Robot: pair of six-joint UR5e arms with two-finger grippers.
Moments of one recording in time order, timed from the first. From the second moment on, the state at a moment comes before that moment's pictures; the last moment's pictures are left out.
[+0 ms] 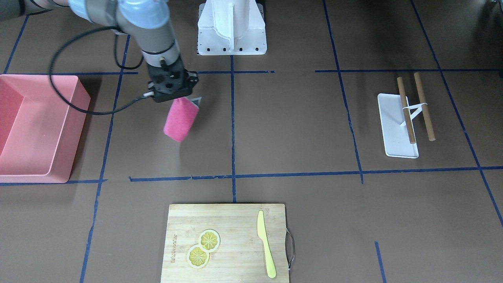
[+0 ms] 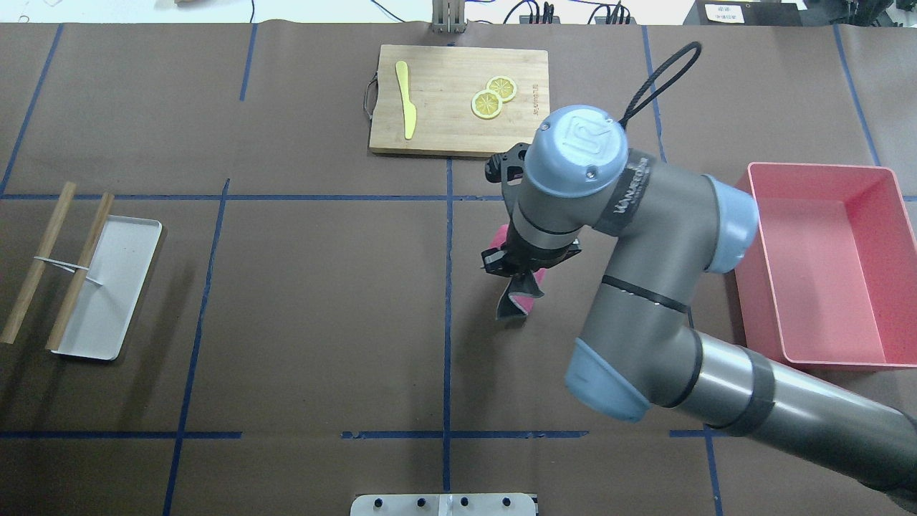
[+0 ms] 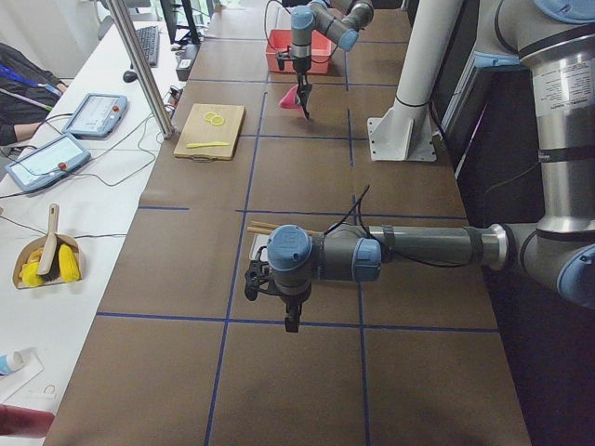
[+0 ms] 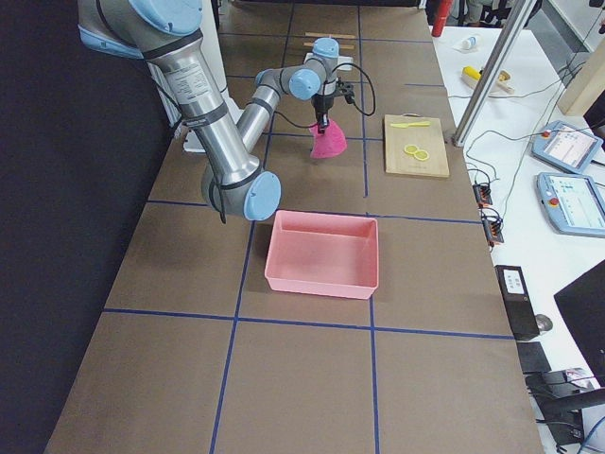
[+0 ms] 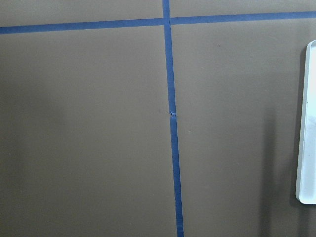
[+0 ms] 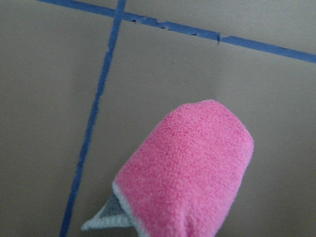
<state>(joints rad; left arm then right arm) -1.54 -1.36 -1.78 -1.58 -2.40 0.05 0.66 -1.01 1.94 -1.82 2.03 0.80</state>
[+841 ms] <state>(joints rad) -1.52 -1.37 -1.79 -1.57 -2.39 0.05 1.06 -1.31 2.12 -1.98 2.19 0.16</state>
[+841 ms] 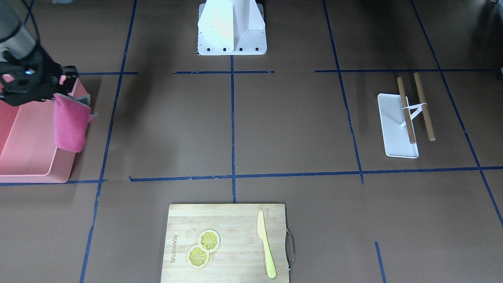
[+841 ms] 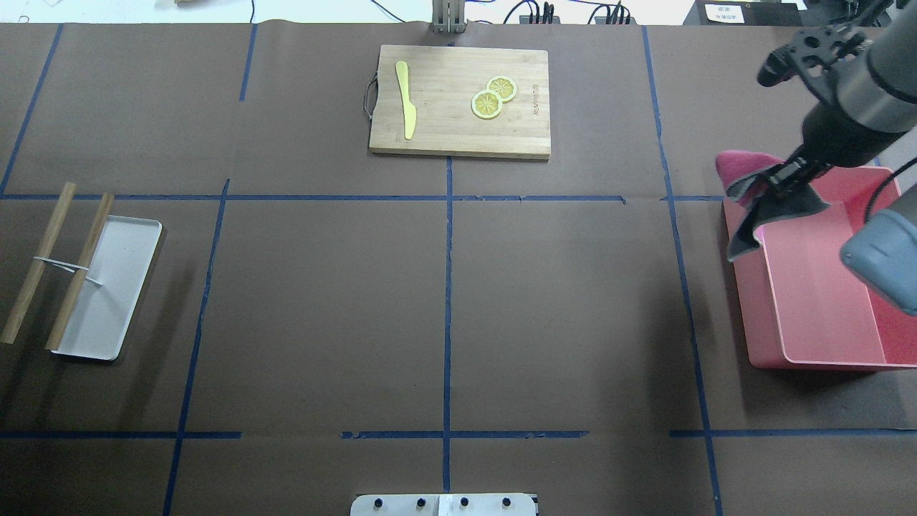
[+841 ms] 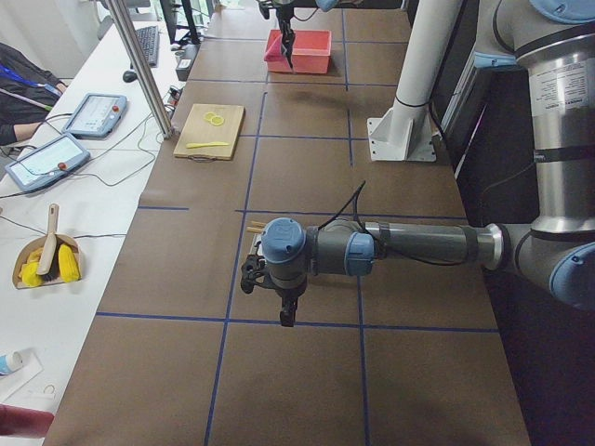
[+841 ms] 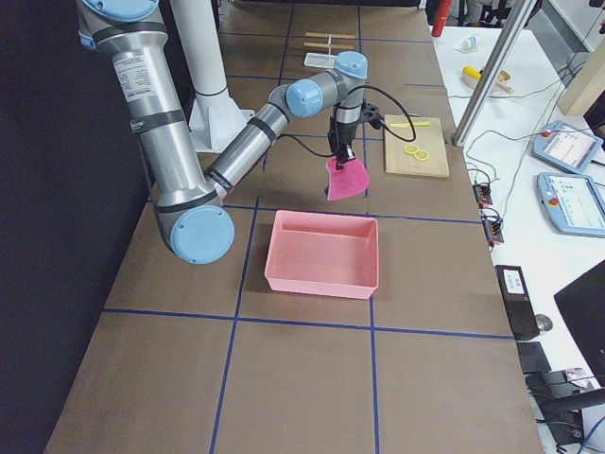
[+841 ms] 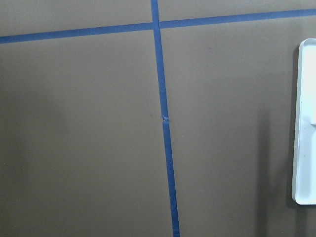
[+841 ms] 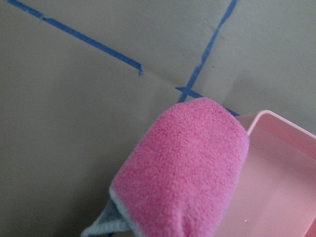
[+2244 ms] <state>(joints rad) -1.52 -1.37 -1.80 -1.57 -2.39 0.05 1.38 -1.58 2.09 -1.98 2.26 0.07</state>
